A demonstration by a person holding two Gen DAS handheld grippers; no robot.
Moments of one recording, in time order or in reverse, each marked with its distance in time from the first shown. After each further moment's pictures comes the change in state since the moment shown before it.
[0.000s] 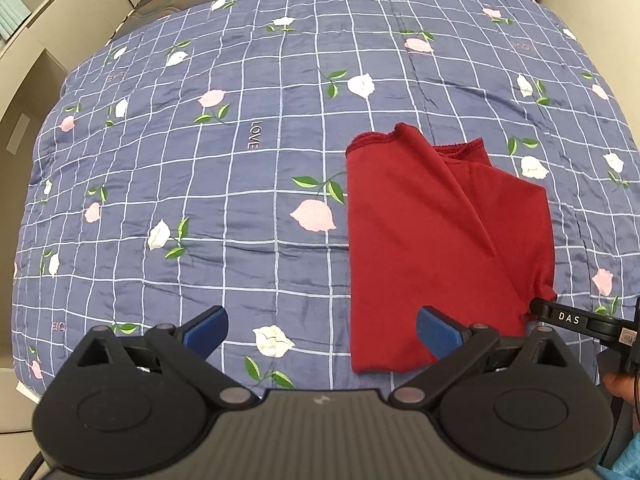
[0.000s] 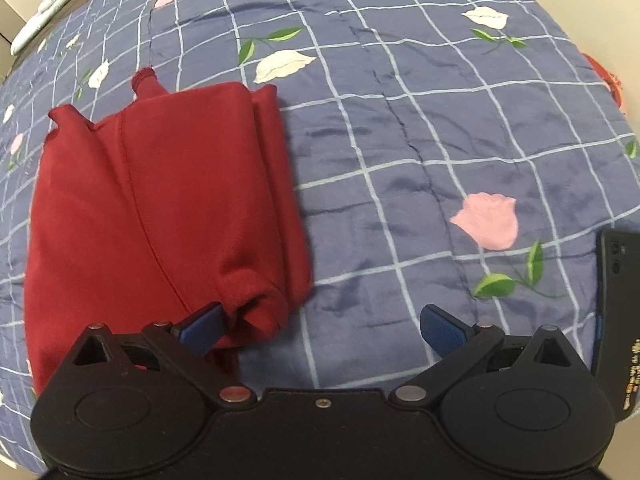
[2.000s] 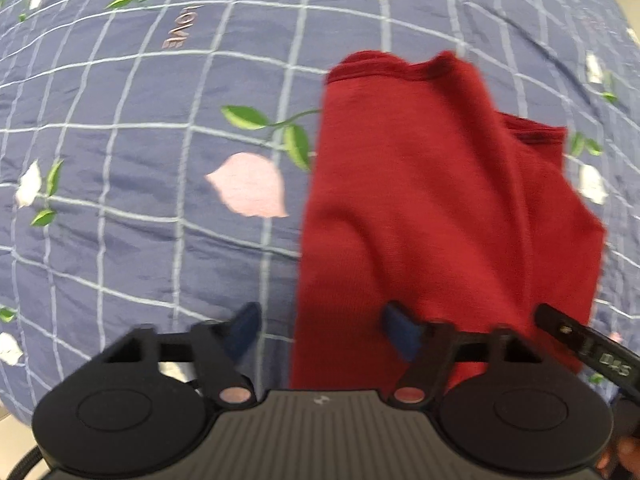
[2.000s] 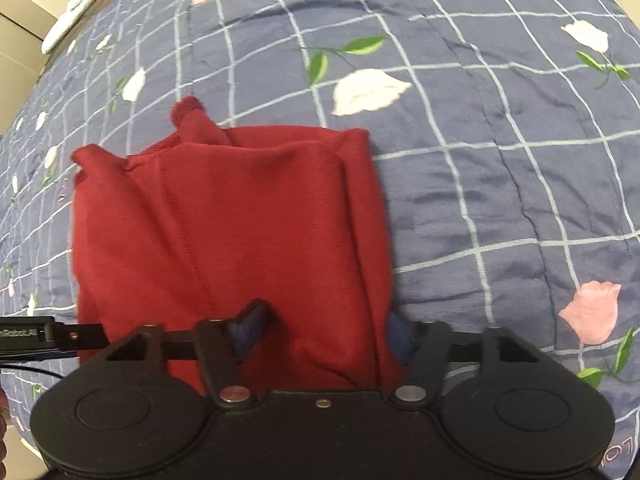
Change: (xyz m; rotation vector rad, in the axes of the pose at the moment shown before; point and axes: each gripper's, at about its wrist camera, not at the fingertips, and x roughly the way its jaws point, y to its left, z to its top) left arm 0.167 -0.005 0.058 -0.147 0.287 -0.206; right arm 0.033 0.040 0.071 -0.011 0.075 0.193
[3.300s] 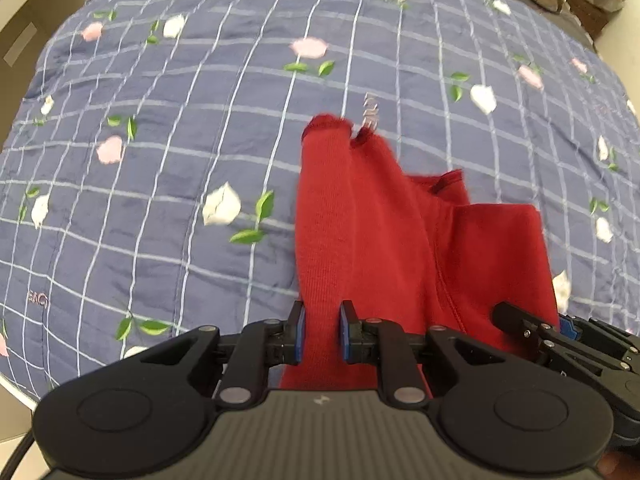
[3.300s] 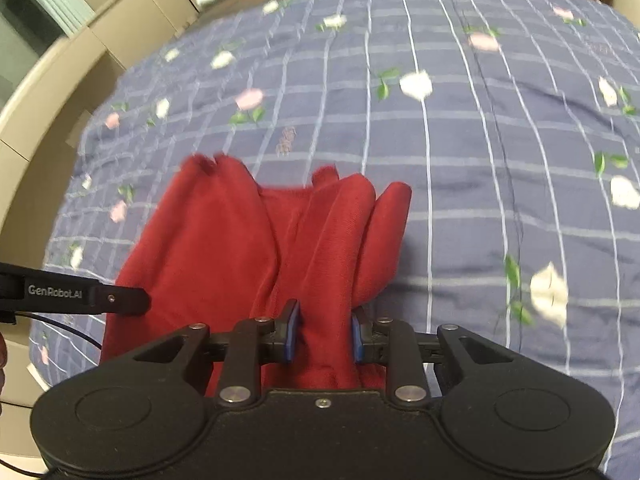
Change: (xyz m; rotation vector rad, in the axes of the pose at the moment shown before) left arm -0.104 0.166 -0.041 -0.043 -0.207 0.054; right arm -0.027 0.230 -0.084 -0.331 -0.118 0.114
